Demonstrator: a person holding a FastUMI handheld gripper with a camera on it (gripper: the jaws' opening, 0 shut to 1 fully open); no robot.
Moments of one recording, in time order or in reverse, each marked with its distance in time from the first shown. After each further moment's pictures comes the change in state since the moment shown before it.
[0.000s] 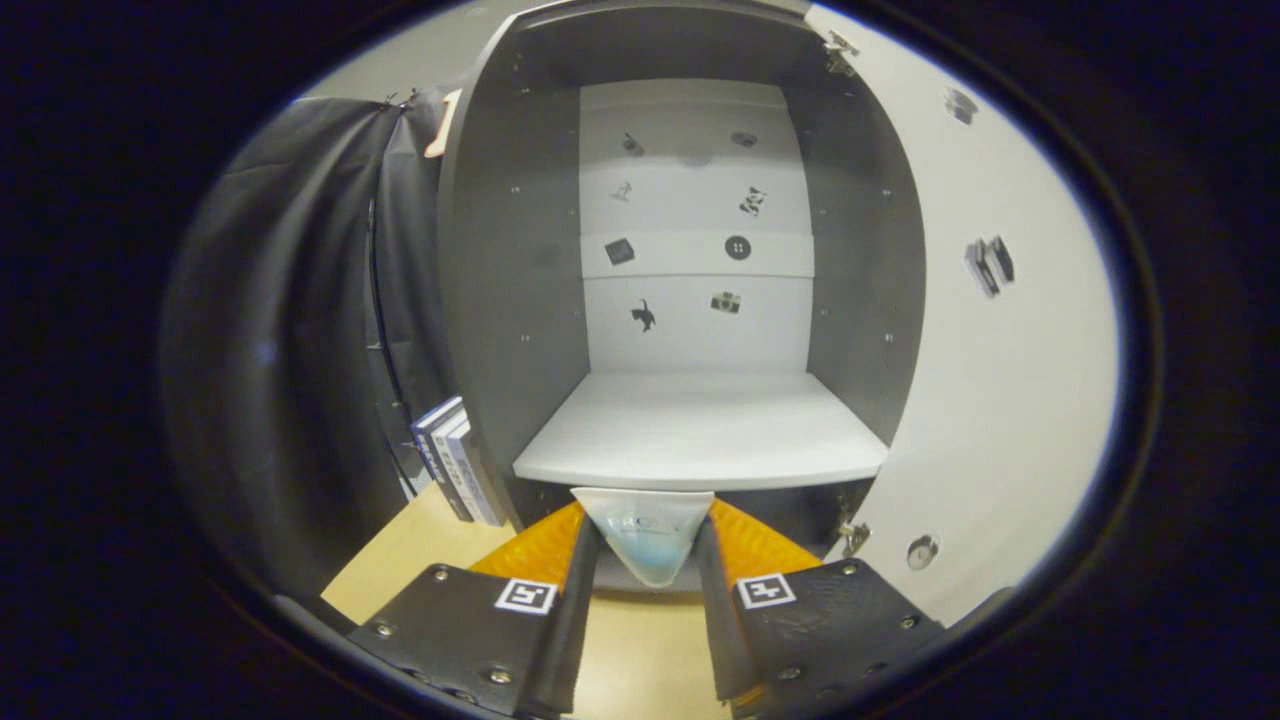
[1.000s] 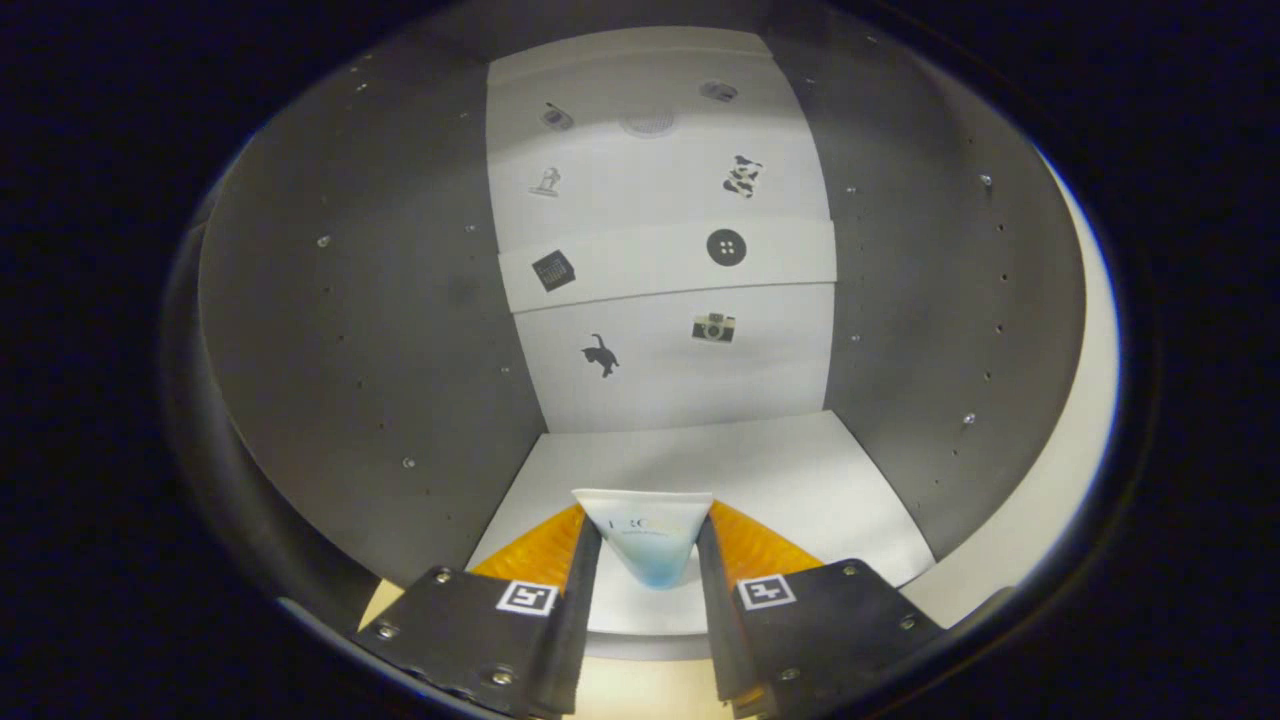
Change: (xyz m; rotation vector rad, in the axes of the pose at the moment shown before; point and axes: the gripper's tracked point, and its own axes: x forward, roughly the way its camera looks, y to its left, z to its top) arm 0.132 -0.033 0.058 0.111 0.101 -0.036
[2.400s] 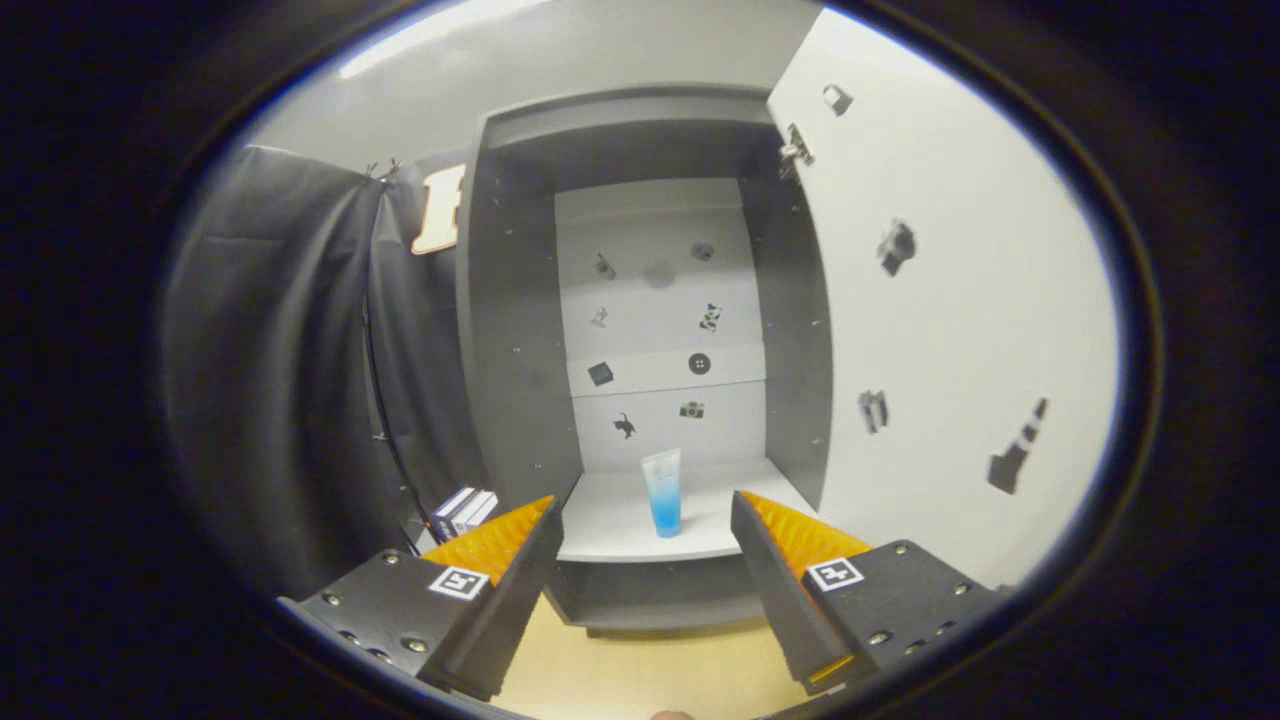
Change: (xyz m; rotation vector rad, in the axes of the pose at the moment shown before) arm -0.272 0.013 0.000 -0.035 -0.342 -0.038
